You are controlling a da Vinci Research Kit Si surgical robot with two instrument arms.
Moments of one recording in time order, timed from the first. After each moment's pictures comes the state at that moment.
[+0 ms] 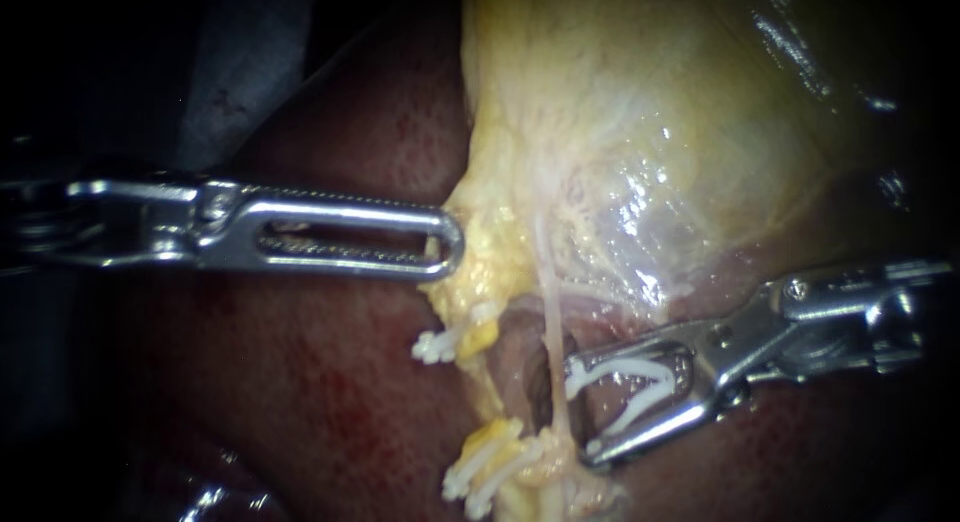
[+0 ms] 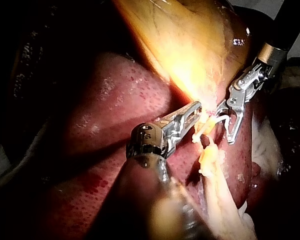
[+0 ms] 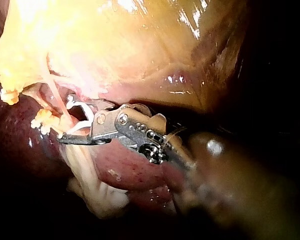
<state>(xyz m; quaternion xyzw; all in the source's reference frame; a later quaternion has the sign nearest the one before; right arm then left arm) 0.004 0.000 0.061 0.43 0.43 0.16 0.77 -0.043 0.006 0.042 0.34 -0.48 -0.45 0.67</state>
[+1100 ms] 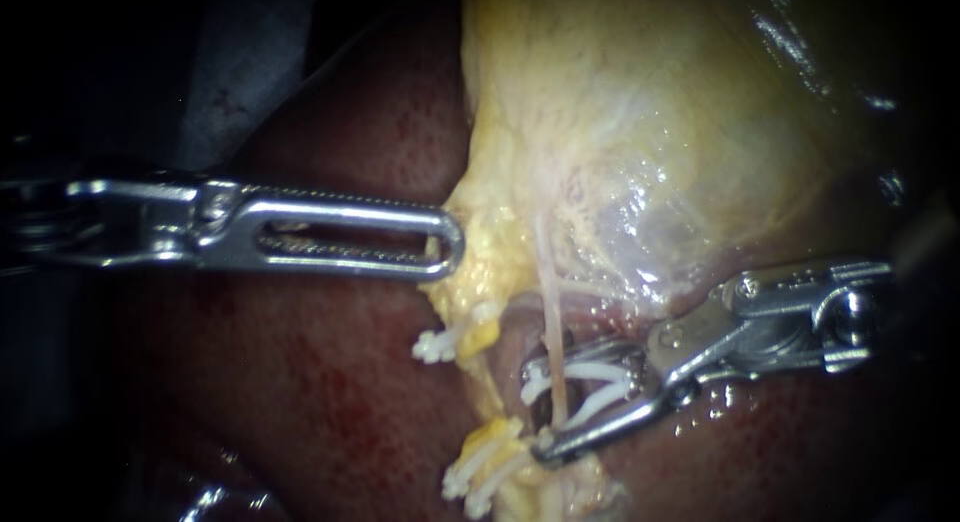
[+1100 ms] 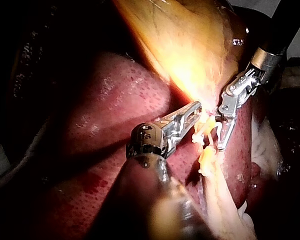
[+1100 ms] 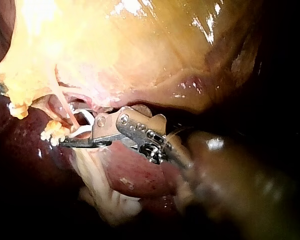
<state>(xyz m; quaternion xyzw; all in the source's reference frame) 0.006 0.000 0.063 0.44 0.42 0.17 0.77 -0.043 0.006 0.042 0.34 -0.48 -0.45 0.67</state>
